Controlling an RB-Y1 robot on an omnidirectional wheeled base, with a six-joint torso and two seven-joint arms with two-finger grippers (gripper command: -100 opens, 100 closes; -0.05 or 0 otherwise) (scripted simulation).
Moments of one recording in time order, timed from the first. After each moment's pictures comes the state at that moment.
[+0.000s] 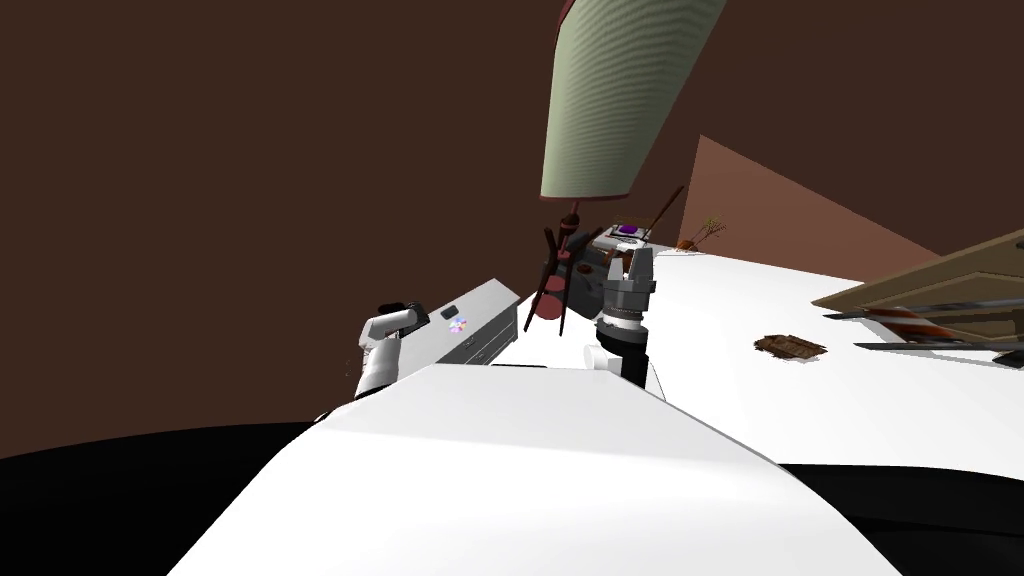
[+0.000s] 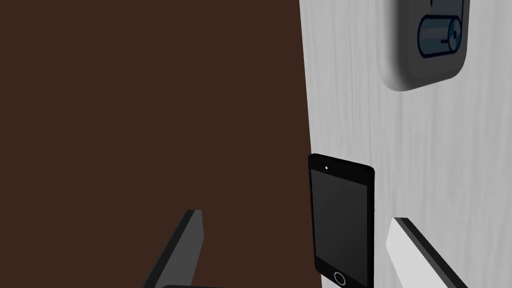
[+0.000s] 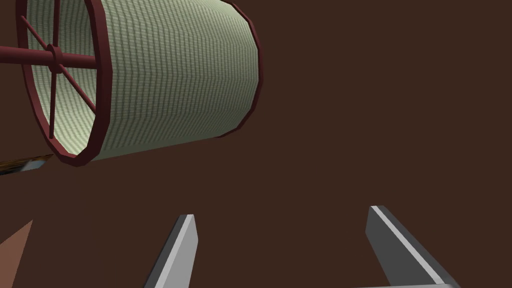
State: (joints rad) left arm -0.07 0.42 0.48 -1.48 0.22 0.89 0.16; right arm 0.46 0.02 0.00 -2.30 0.10 -0.60 0.15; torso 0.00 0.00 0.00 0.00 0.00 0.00
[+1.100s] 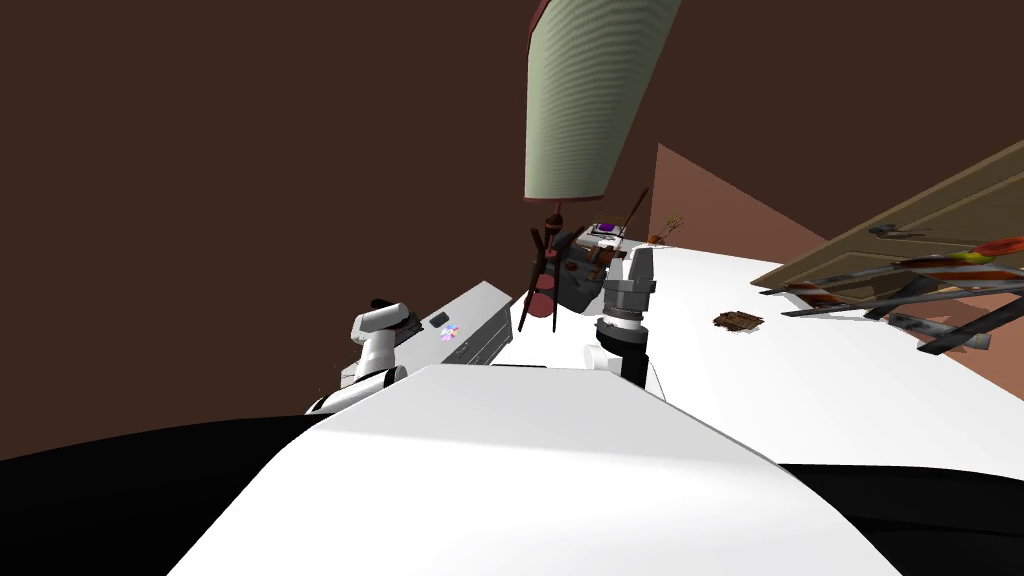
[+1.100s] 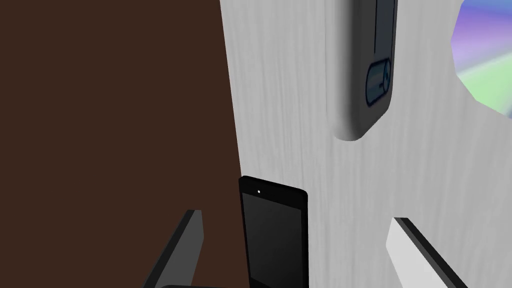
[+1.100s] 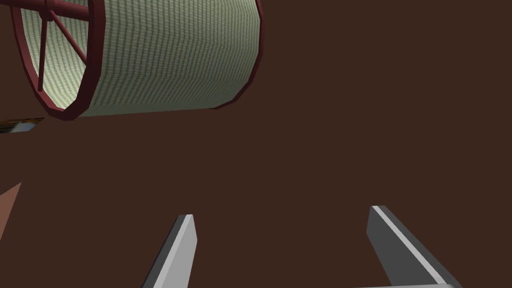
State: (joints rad) left arm -0.20 0.48 0.58 -1.29 0.20 1.18 0.20; right arm 0.46 0.02 0.00 -2.30 0.10 -0.60 0.15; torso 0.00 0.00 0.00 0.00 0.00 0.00
